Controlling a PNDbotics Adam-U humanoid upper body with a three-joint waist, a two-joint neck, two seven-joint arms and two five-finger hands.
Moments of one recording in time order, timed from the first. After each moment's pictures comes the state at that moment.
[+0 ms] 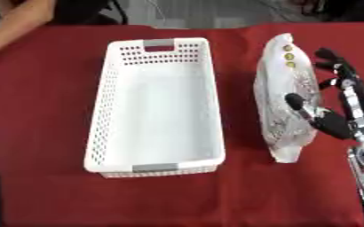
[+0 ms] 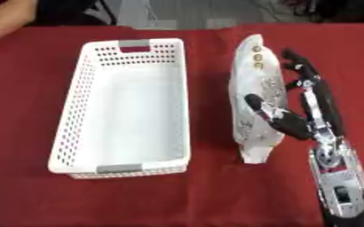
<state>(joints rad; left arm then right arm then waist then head) -0.23 0.22 0.34 -1.99 -0.11 -0.25 0.35 -0.33 -0.24 0.05 -1.67 0.63 -0.12 0.06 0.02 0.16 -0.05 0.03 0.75</state>
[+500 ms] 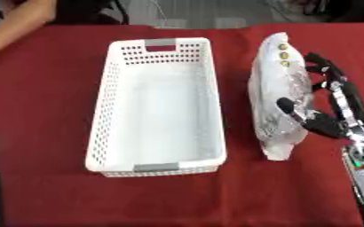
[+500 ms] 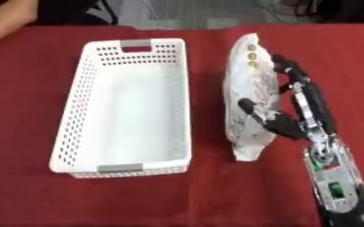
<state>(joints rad) -0.23 0.21 0.34 -1.99 -0.11 -0.25 0.35 -0.34 -0.25 0.06 -1.63 0.65 -0.13 0.08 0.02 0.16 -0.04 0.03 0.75</state>
